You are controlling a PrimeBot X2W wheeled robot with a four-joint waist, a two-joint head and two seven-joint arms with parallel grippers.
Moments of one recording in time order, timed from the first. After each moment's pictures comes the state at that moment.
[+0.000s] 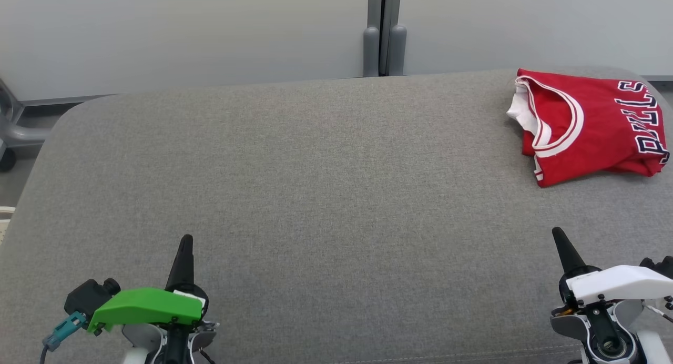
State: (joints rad) left arm -0.13 0.14 -0.21 0.32 -1.27 -0.03 -0.12; right arm -0.11 -0.05 -0.17 0.28 1.09 0.13 0.12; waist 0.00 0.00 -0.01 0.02
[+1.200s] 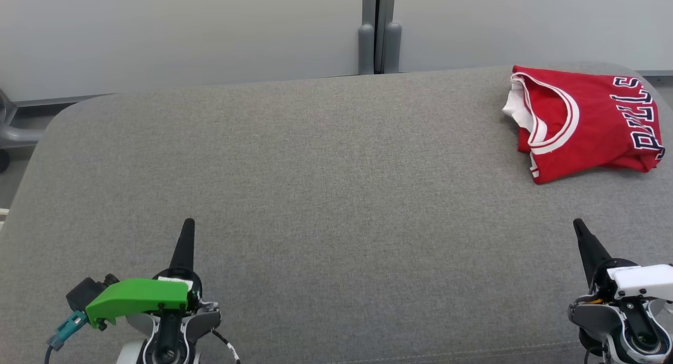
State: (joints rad) left arm -0.17 0.08 -0.14 0.32 -1.50 -0.09 -0.08; right arm -0.12 -0.05 -0.28 0.28 1.40 0.13 0.22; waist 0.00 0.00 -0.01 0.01
